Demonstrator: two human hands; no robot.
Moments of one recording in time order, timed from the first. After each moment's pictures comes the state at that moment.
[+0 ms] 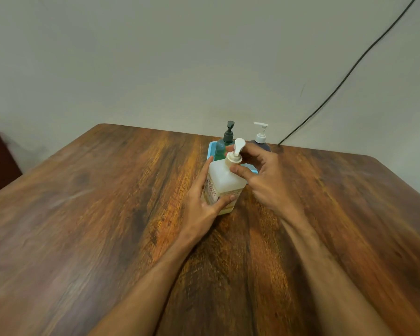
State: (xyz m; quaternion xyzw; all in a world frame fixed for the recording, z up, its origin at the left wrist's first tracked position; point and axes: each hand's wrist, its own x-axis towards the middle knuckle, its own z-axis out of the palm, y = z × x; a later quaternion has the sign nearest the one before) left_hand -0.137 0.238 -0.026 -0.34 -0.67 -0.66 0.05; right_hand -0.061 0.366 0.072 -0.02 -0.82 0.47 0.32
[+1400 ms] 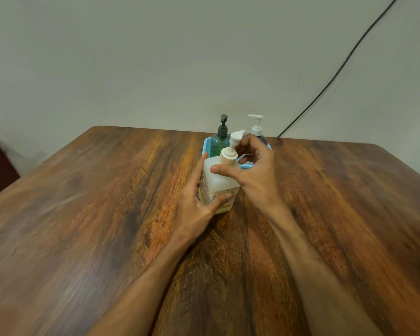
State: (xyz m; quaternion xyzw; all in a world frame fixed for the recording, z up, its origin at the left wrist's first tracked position) left_hand -0.136 0.236 -0.025 -0.35 -0.68 -0.64 0.03; right_hand -0.067 0.363 0.056 -0.02 -0.77 0.51 0.39
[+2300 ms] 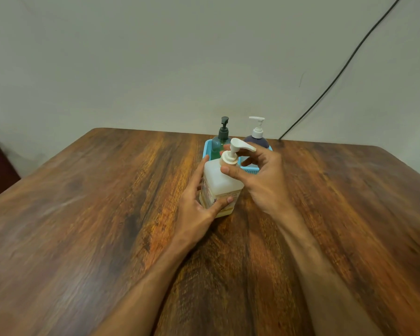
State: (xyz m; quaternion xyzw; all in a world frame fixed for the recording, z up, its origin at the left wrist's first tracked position) left_hand -0.135 0.236 -0.024 -0.34 -0.68 -0.65 0.03; right_hand -0.059 0.366 0.058 -0.04 -0.77 0.52 0.37
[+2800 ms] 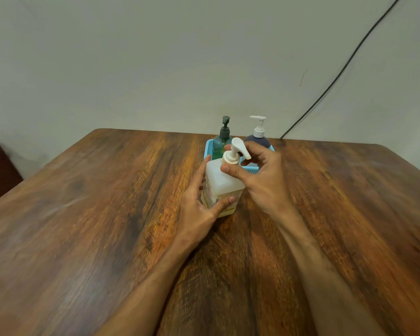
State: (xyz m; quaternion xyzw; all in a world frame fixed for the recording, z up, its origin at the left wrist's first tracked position) left_hand -0.135 0.237 -0.024 -0.35 -0.68 -0.64 0.03; right_hand -0.059 0.364 0.059 -0.02 -0.78 0.50 0.37
